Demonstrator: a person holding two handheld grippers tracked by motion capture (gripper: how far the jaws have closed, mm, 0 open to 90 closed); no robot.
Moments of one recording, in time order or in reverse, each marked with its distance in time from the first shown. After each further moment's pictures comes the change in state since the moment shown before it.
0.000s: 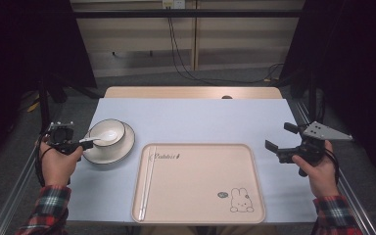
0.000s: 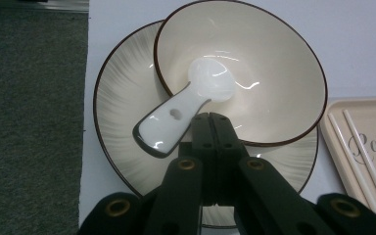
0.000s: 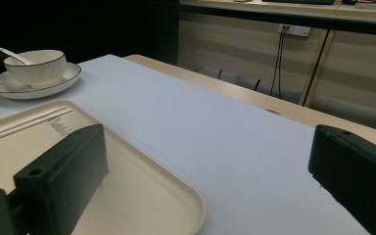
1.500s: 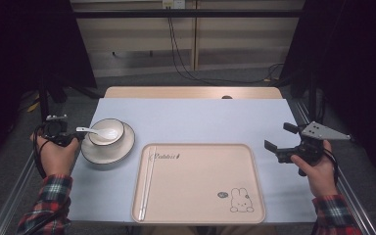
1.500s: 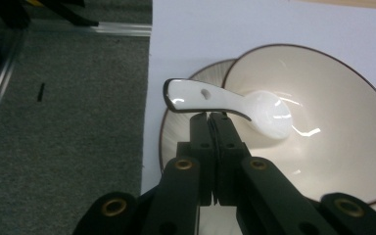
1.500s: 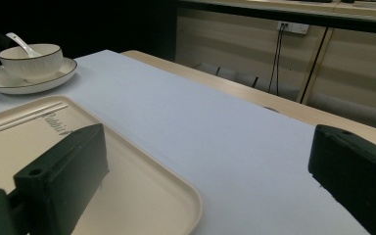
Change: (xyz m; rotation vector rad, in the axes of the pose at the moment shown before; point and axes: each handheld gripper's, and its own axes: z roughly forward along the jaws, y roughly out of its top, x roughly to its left) left arm 0.020 0.018 0.008 -0.088 0.142 -0.012; right arm 0.000 -0.002 0.003 0.015 -0.006 -0.009
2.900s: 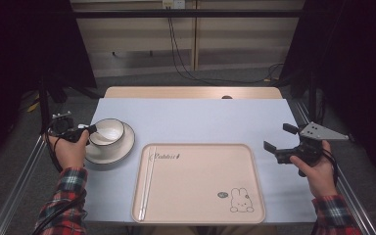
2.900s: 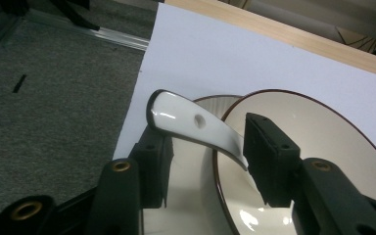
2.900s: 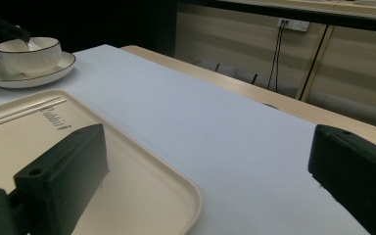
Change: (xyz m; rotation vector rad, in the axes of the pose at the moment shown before) left arm -0.008 -0.001 0.033 -0.095 -0.003 -0.196; right arm 0.002 -0.001 0.001 0.010 -0.005 -0.014
